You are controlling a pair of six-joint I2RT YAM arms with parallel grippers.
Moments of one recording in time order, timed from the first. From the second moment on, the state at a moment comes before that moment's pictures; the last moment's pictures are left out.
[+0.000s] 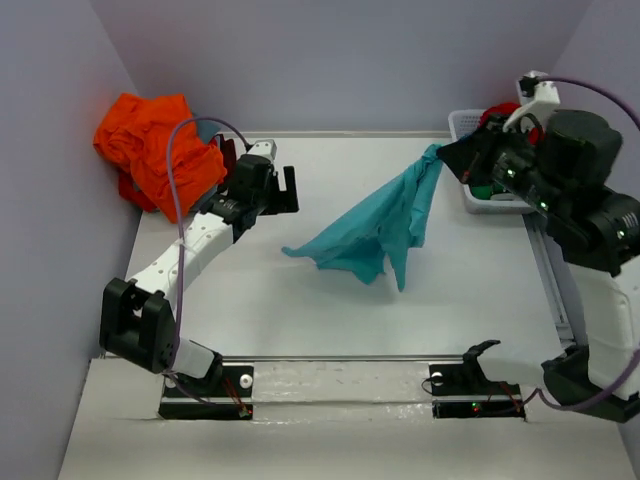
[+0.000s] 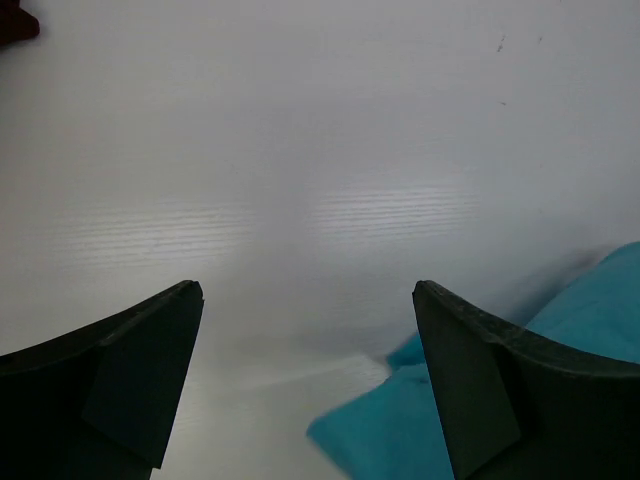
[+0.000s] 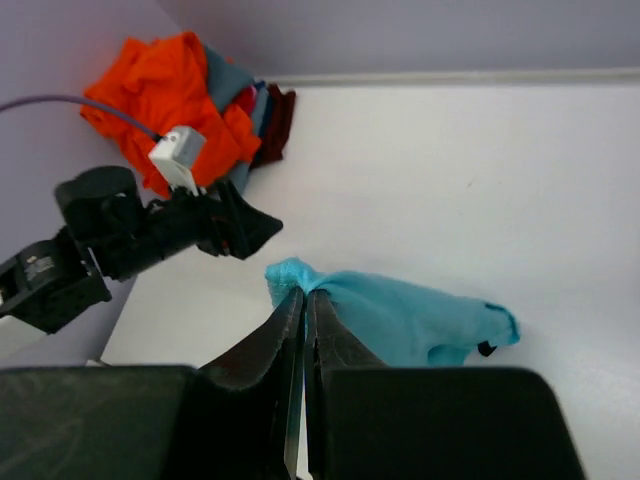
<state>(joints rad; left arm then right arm) -0.43 1.44 1.17 -0.35 -0.11 -0.35 0.46 1.27 2.00 -0.99 -0.03 0.43</state>
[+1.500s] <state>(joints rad) -0.64 1.57 1.12 -0.36 0.03 -0.37 0.66 1.35 1.95 -0.96 0.40 0.33</state>
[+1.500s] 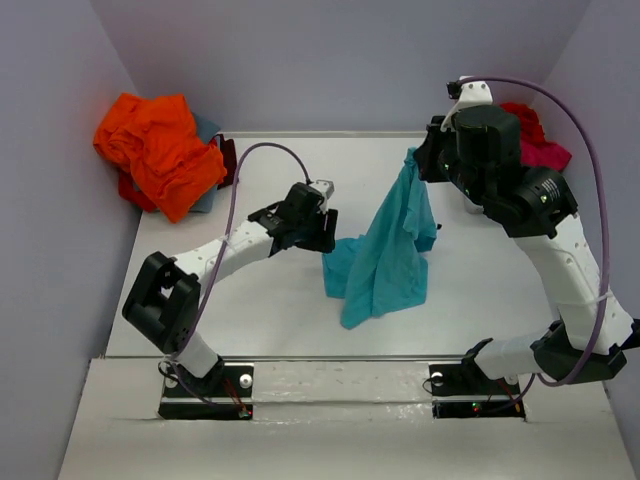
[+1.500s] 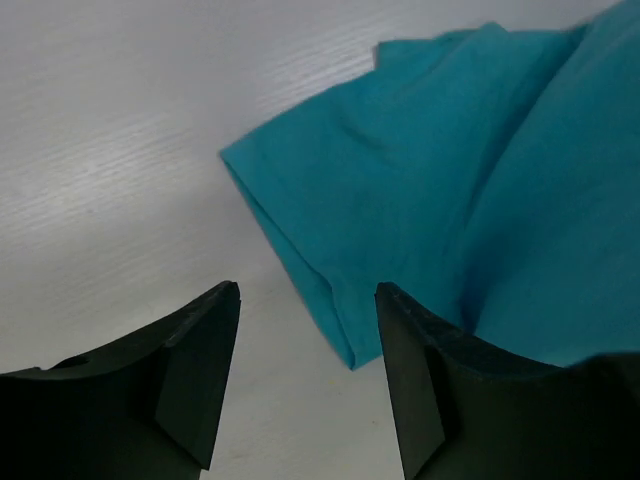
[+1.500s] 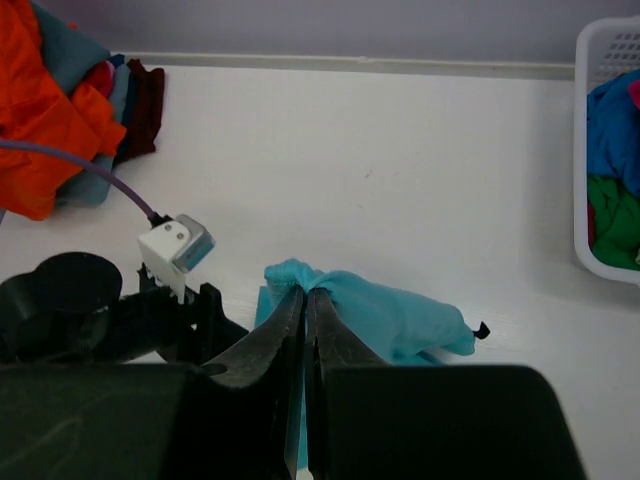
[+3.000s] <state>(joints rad) -0.79 1.85 1.26 -0.54 0.00 -0.42 0.66 1.36 1.91 -0.96 0.40 0.33</state>
